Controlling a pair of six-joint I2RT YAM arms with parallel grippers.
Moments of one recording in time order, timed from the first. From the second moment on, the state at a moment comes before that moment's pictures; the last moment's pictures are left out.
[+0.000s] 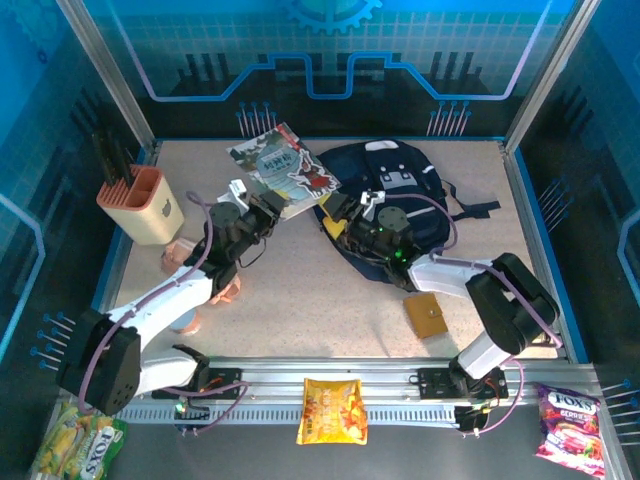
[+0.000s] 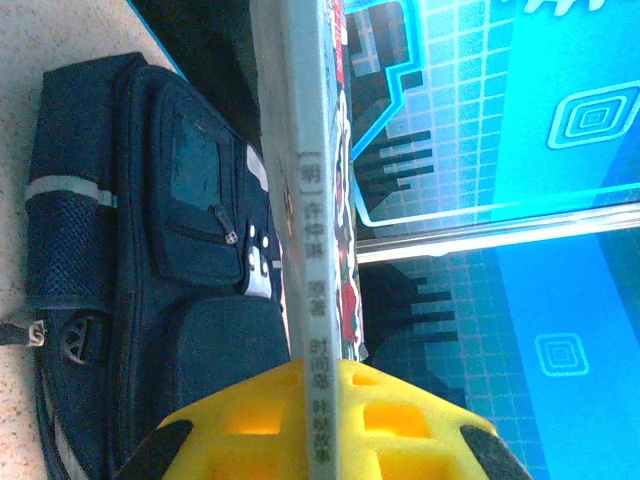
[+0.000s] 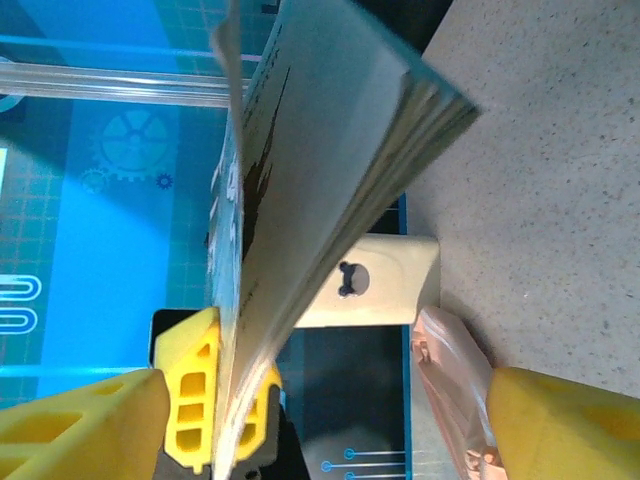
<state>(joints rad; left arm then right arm) -0.40 1.24 0.65 0.47 0.11 -1.32 0.61 1.61 0.73 0.81 -0.28 1.47</state>
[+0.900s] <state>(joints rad) -0.45 1.30 0.65 0.55 0.09 -1.32 0.65 1.73 0.83 0.94 -0.20 1.60</state>
